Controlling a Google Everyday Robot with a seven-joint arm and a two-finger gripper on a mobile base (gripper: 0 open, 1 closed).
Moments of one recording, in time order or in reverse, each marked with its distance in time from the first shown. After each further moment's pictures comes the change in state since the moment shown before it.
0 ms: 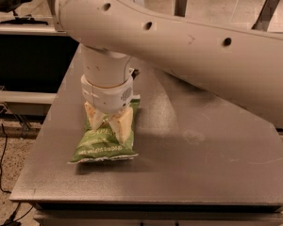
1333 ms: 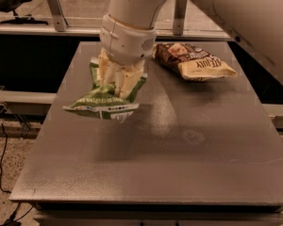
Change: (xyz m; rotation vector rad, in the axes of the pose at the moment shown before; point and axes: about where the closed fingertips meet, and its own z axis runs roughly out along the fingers) arm 0.028 -0.005 -0.088 0.122 -0.153 0.133
